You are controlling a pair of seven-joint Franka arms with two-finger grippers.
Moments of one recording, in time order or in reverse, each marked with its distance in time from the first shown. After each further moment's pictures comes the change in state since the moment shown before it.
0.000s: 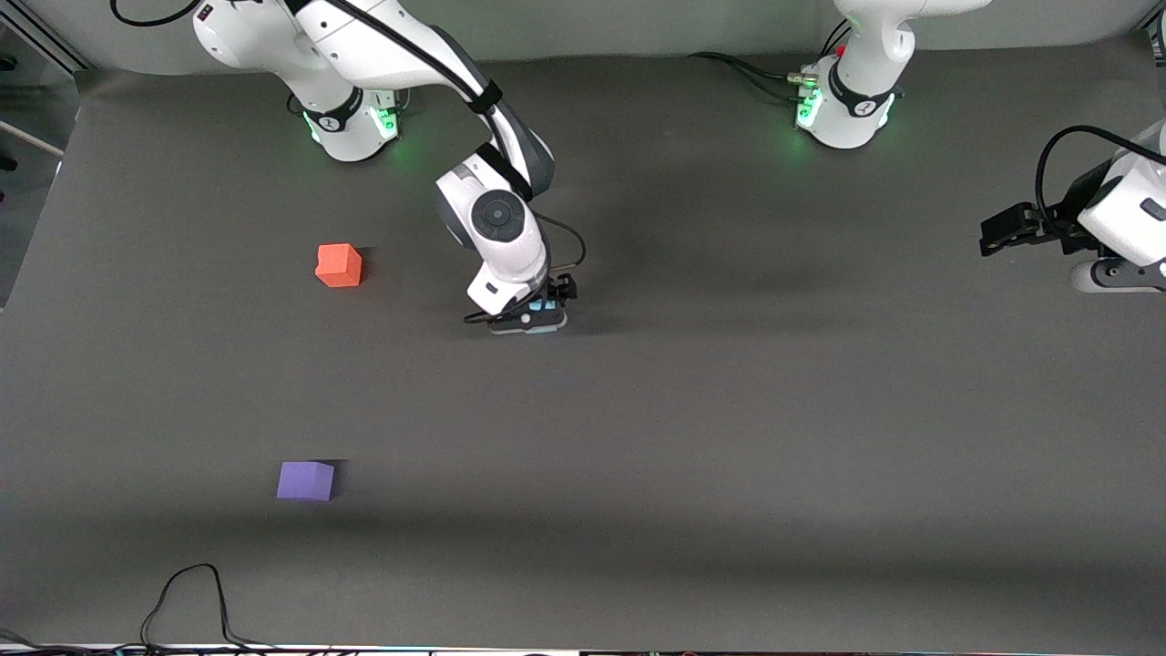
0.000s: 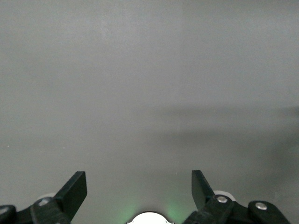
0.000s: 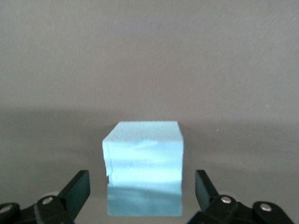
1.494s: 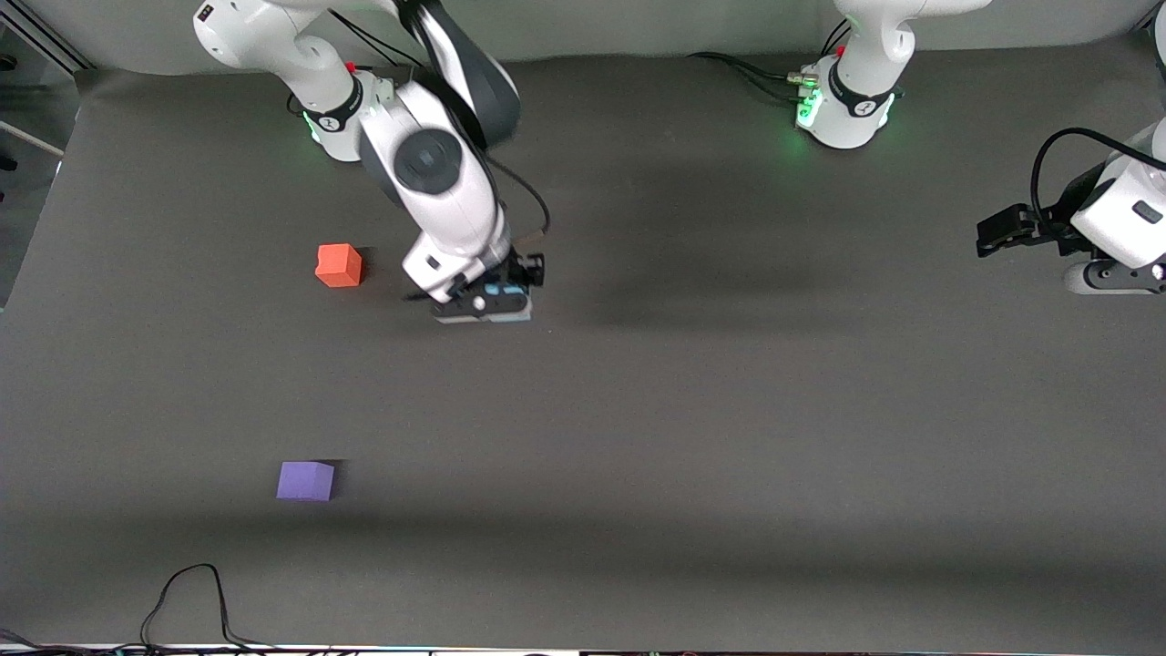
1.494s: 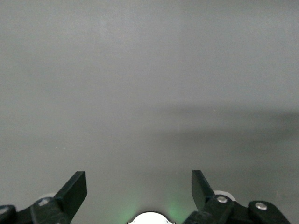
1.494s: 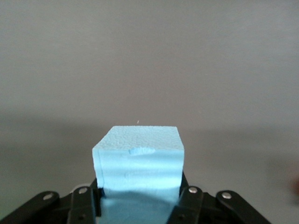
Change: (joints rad) left arm -0.004 0.004 -0.002 0.001 0.003 0.001 0.001; right arm 0.004 -0.255 -0.140 0.331 0.001 -0.582 -0.023
